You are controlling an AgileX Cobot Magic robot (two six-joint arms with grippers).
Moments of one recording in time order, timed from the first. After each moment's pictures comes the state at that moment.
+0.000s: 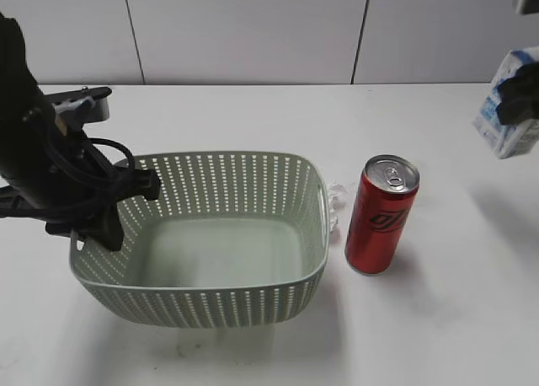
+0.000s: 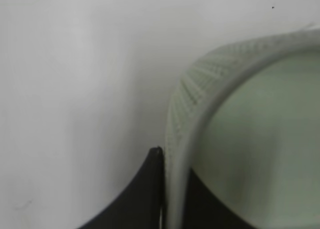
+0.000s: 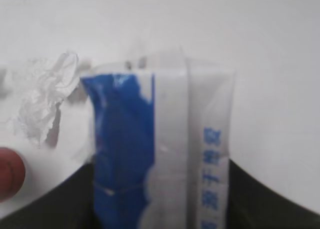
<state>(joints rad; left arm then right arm) -0.51 1.58 -0.95 -0.16 0.82 -0.38 0.06 1.53 -1.08 0.09 0.61 -0.24</state>
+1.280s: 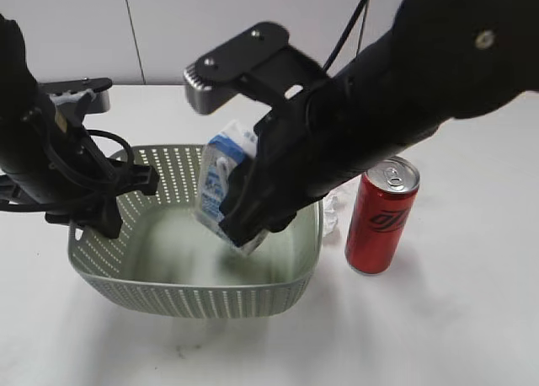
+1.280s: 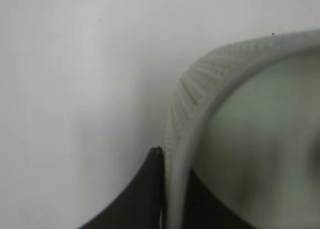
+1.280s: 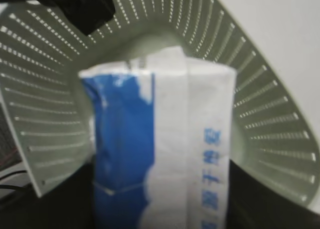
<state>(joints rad) -0.51 1.58 -0.95 -0.09 0.78 -0.38 0.86 1.62 -1.08 0.19 0.49 -0.25</state>
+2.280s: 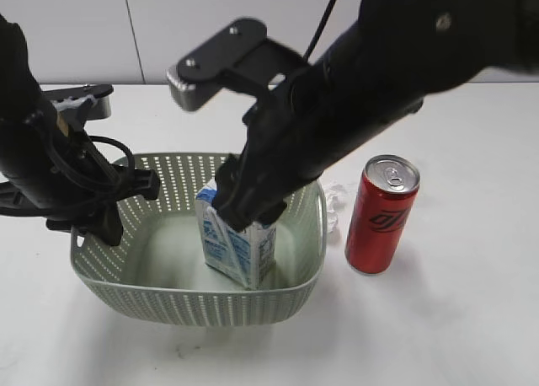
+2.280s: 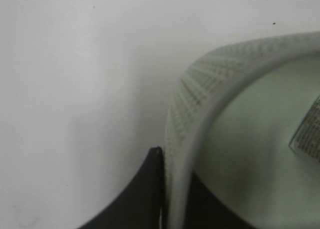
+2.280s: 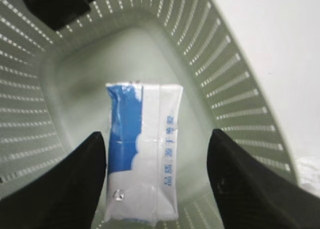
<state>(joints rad) -0.51 1.59 -0.95 -0.13 0.80 -0.38 0.85 1.64 -1.18 0.13 0.58 -0.28</state>
